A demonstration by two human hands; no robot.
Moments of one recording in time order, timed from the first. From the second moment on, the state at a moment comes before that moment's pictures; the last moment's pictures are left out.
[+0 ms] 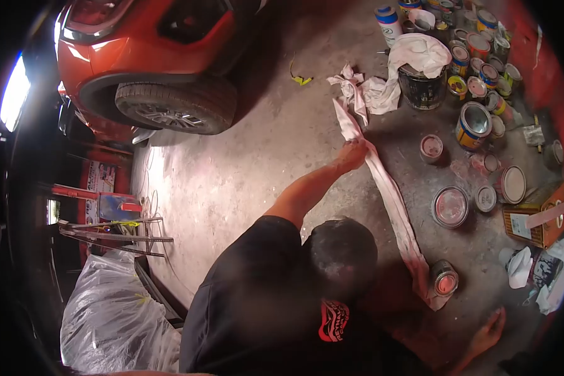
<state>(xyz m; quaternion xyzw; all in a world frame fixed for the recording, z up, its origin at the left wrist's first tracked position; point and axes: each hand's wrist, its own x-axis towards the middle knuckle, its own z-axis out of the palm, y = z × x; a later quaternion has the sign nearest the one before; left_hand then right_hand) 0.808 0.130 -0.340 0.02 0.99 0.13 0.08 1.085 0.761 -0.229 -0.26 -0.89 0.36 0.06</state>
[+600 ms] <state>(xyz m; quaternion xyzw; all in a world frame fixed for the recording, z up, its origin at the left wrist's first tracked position) 0.848 0.288 -0.217 0.35 0.90 0.18 0.19 0.984 0.695 -0.144 -0.10 -0.94 0.29 0.11</state>
